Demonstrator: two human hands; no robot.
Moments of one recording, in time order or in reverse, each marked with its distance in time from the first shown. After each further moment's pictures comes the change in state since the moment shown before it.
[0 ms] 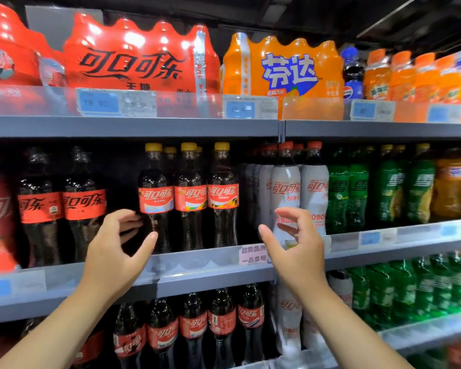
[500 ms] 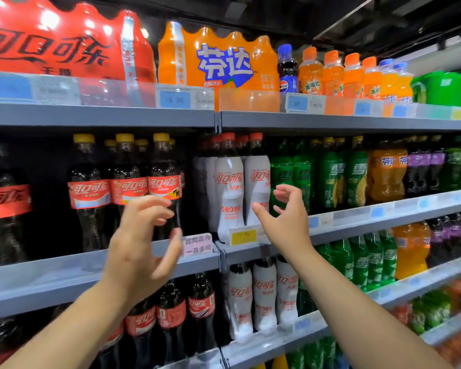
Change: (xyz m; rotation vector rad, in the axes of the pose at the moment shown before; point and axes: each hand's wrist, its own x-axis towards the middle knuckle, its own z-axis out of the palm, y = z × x) left_hand -0.024 0.106 0.091 -0.013 -0.024 0.596; right_hand 0.045 0.052 -0.075 -0.098 -0.021 0.267
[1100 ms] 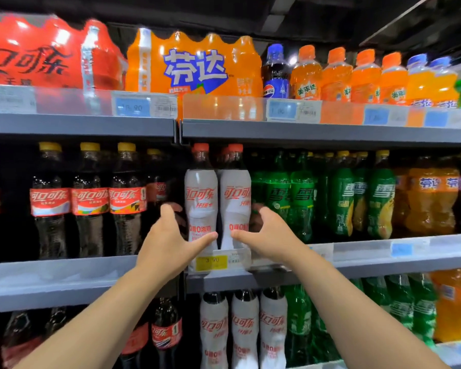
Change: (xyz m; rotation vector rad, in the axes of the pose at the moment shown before) left_hand 0.030 0.003 0.134 0.262 -0.309 -0.774; right_hand 0.083 0.055 -0.017 0.042 -0.635 0.041
